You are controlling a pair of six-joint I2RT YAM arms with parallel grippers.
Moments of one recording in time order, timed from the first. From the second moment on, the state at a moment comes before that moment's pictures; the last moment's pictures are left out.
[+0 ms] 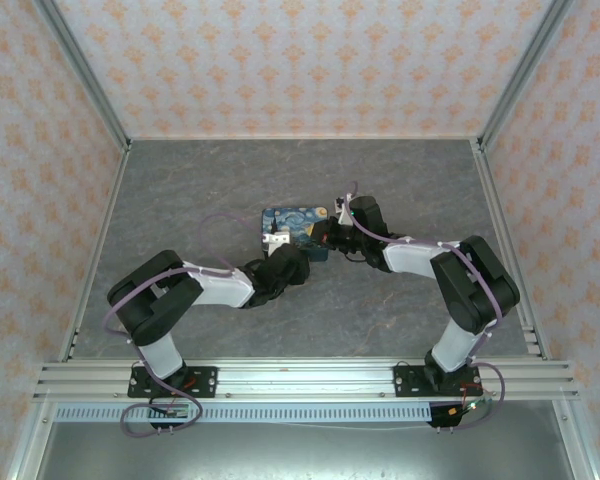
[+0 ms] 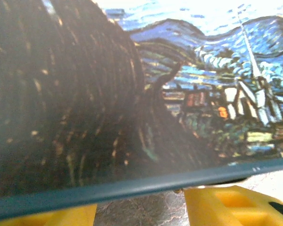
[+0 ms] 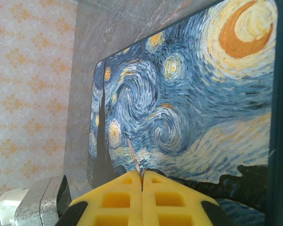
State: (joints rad) left arm -0.79 1.72 0.72 0.21 -0.32 -0.79; right arm 0.51 1.70 0.82 0.33 -0.50 0.89
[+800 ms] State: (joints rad) left arm -0.80 1.76 0.79 0.13 -0.37 -0.78; right arm 0.51 1.69 0.82 0.31 -0.49 0.89
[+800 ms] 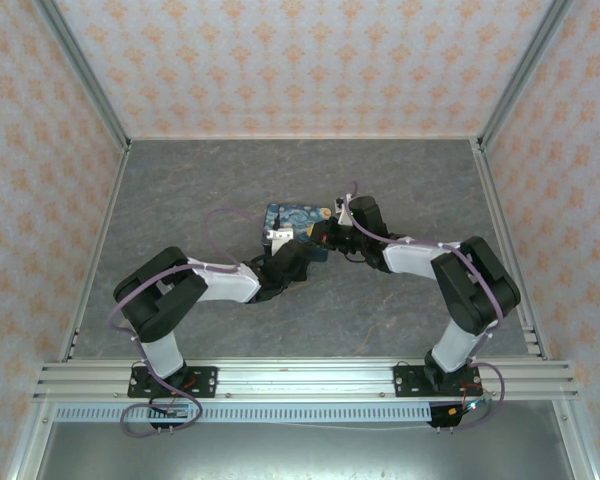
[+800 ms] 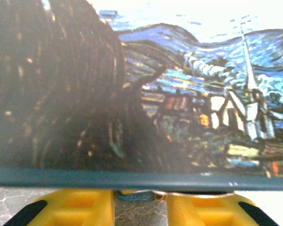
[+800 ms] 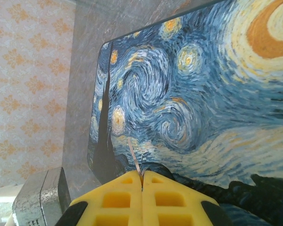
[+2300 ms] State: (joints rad) left arm -0.76 1.51 0.82 -0.04 -0.08 -1.32; right arm 0.54 1.14 0.26 0.53 -0.49 0.78
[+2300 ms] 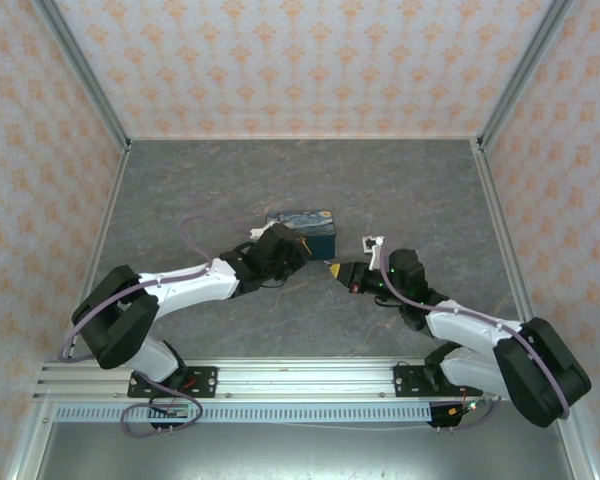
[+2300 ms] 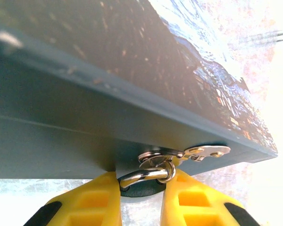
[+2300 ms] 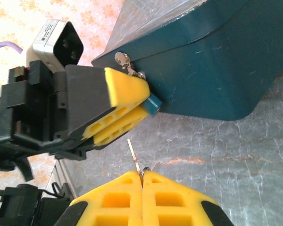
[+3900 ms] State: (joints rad) left arm -0.75 1.37 0.77 -0.02 -0.05 -1.49; right arm 0.61 1.40 0.34 0.80 -0.46 0.72
